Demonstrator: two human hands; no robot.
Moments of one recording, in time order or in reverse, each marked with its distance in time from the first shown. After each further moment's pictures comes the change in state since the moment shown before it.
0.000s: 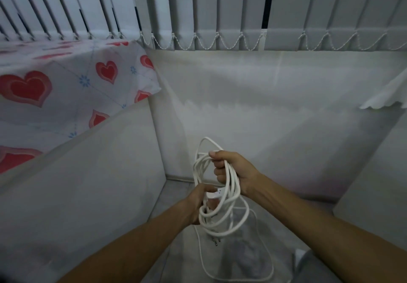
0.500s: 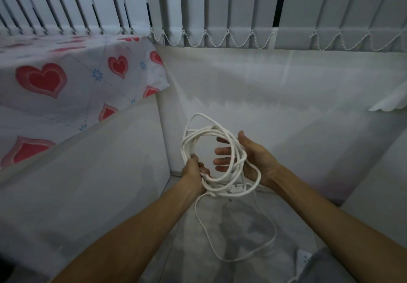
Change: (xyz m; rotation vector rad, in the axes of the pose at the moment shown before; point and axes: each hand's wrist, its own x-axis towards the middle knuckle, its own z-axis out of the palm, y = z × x) left_hand -0.019 0.054 0.014 -0.517 0.400 0.291; right_hand -0.023 -0.023 -0.011 -0.122 -0.230 -0.169
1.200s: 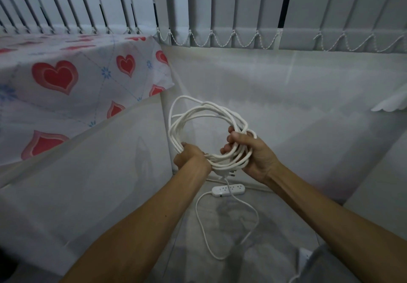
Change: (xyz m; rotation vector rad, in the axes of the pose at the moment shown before) left_hand -0.031 0.029 0.026 -0.099 0.412 0.274; right_hand 0.003 0.000 0.037 0.060 0.107 -0.246
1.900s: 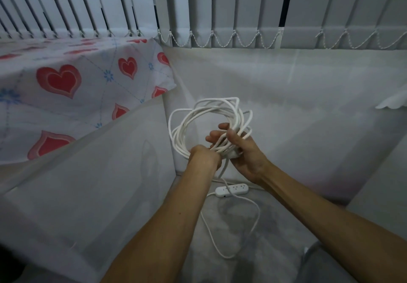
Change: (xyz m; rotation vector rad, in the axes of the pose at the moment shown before) left_hand -0.025 0.012 0.011 -0.161 -0.065 -0.375; right_hand 0.017 0.019 0.009 -0.026 -0.041 -0.104
